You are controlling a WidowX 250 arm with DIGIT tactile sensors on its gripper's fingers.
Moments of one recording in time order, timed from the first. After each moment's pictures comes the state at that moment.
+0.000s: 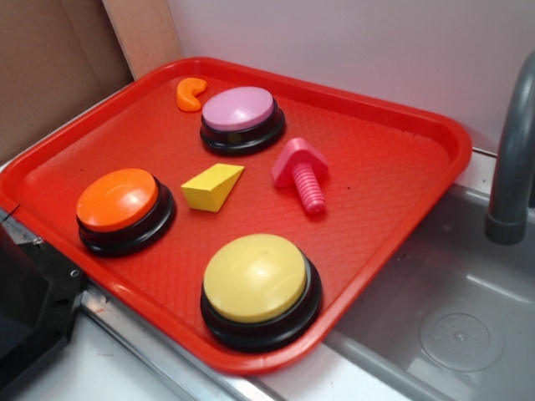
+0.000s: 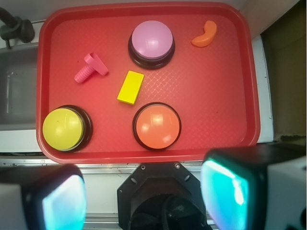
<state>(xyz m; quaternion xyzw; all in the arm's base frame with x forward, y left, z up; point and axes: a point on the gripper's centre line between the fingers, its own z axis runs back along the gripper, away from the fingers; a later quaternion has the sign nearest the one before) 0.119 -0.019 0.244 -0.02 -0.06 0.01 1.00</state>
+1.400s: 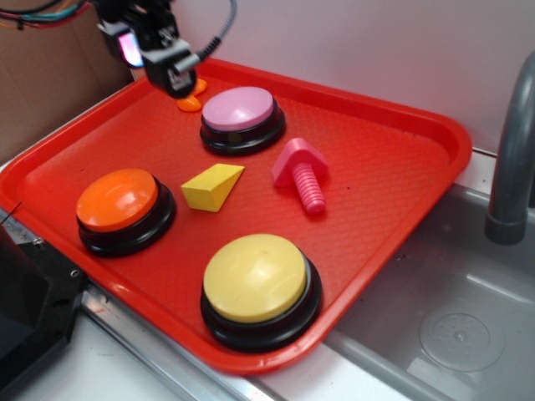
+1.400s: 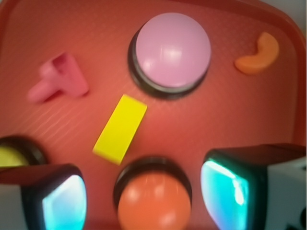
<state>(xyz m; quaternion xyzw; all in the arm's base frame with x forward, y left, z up) 0.220 -0.016 0.116 0.00 -0.01 -0.07 1.00</state>
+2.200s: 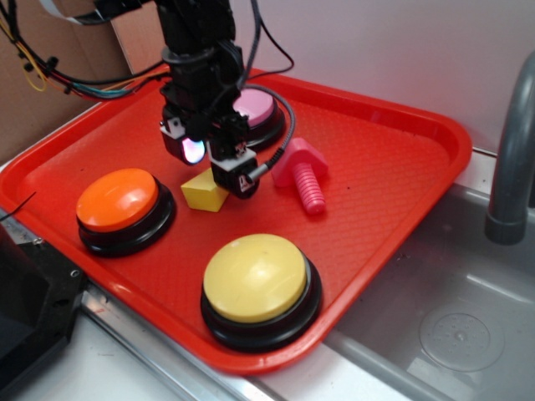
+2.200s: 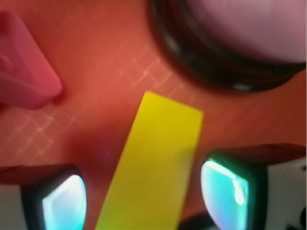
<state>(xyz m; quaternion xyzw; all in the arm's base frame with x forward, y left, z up) 0.222 -0.042 0.031 0.00 0.03 0.00 1.00</state>
